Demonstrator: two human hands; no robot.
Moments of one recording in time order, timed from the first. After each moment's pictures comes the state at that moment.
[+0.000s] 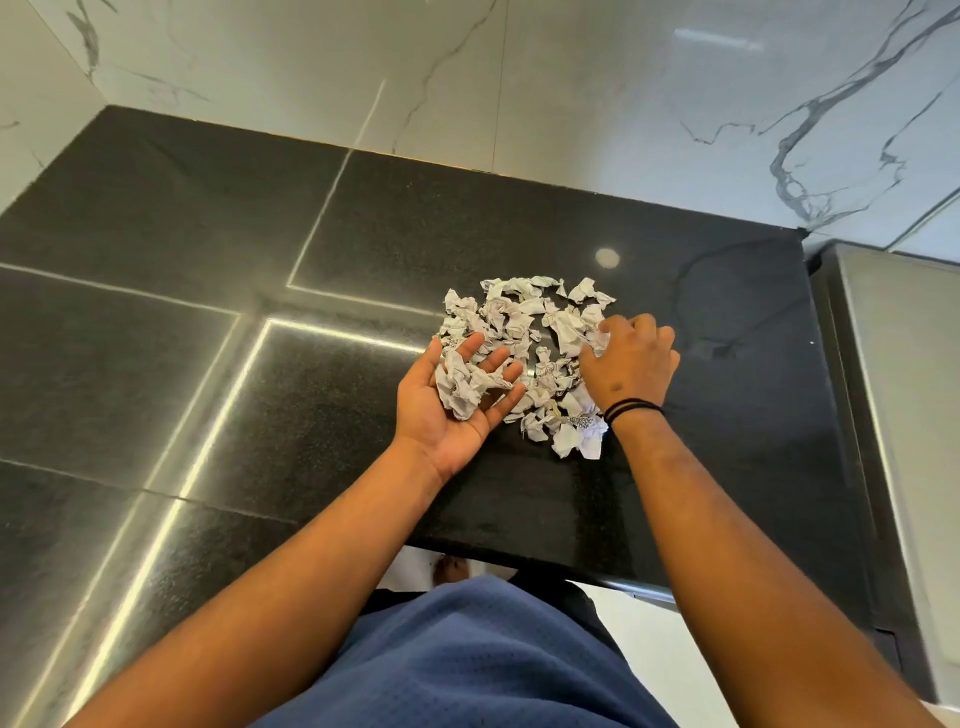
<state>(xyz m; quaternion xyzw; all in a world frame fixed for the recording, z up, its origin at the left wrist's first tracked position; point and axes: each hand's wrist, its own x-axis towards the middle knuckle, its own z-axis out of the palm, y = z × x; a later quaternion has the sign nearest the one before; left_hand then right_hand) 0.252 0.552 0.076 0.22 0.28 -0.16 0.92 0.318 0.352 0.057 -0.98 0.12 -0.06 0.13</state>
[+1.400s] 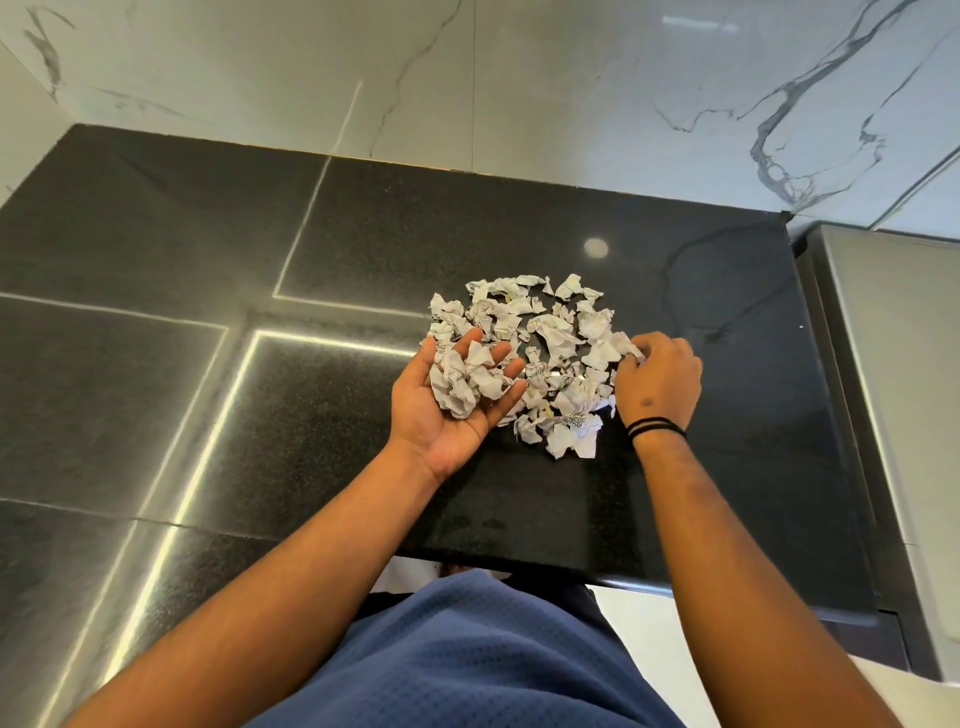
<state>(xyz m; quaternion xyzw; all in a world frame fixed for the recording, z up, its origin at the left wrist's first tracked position) 0.261 0.550 0.075 0.21 0.25 -0.19 0.92 0.297 0.322 0.059 -0.93 0.24 -0.09 0.25</state>
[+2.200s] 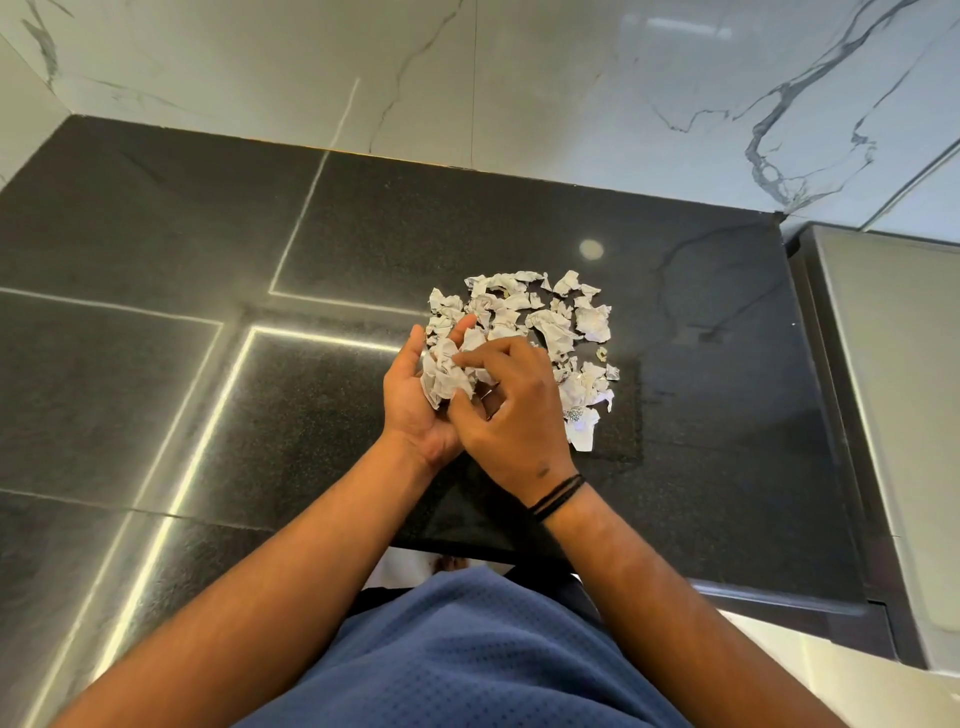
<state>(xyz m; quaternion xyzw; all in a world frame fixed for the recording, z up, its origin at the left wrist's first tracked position) 0.259 0.555 0.084 0.19 0.22 -0.18 0.94 0.229 0.448 0.110 -0.88 -0.09 -0.13 0.45</state>
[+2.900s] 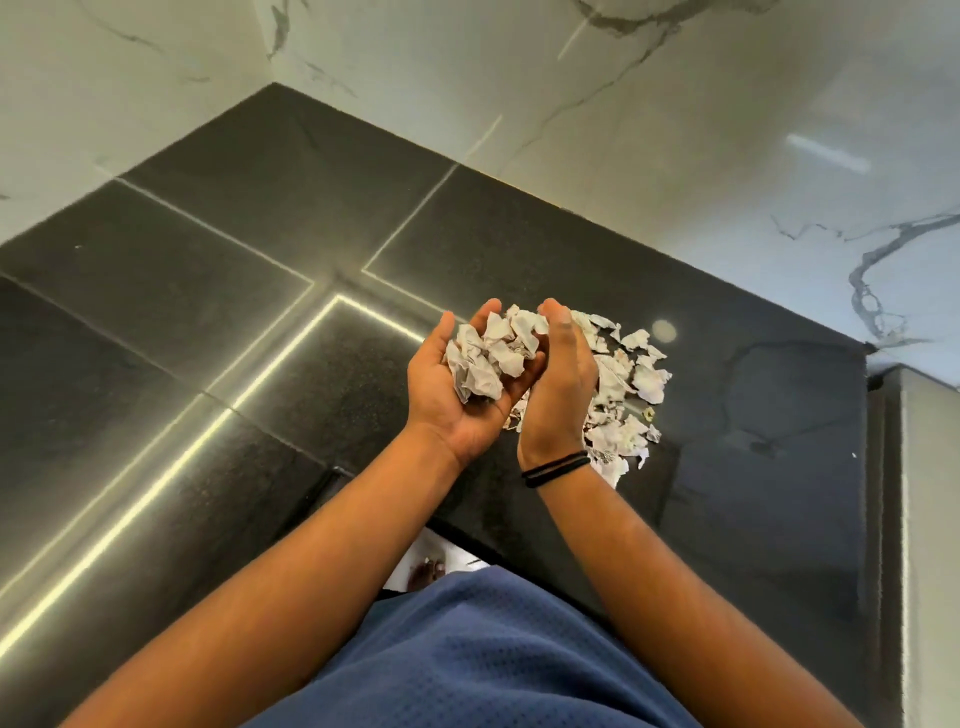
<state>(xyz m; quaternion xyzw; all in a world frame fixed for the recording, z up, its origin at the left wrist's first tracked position) 0.224 0.559 0.133 0.13 0.22 -0.01 0.97 0.236 0.479 0.164 -0.60 0.05 -0.01 0.80</state>
